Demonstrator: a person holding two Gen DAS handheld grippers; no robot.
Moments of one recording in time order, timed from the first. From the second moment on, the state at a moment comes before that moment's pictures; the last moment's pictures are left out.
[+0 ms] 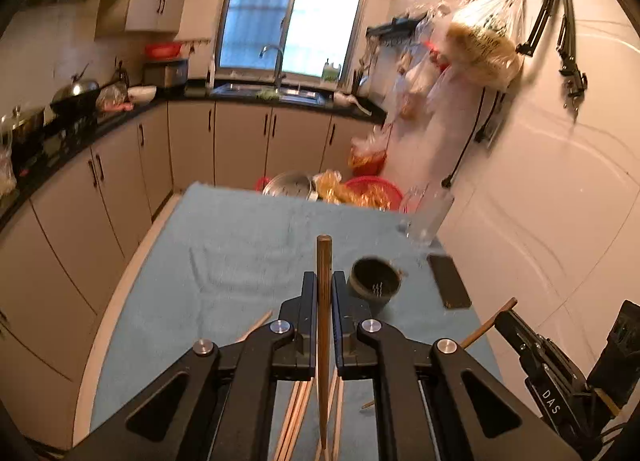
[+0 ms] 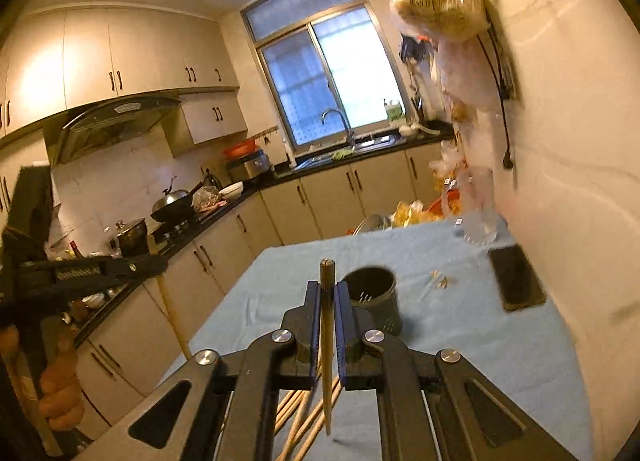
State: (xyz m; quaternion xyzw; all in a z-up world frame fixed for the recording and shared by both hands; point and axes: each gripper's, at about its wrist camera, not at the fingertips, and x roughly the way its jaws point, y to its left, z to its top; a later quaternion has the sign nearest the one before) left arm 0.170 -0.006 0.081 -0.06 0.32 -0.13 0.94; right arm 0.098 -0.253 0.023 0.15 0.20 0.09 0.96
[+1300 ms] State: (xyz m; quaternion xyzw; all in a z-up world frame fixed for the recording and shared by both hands) left arm 0.317 -0.068 0.084 -0.15 0.24 -0.14 0.95; right arm 0.244 -0.304 0.058 0.17 0.16 0.03 0.97
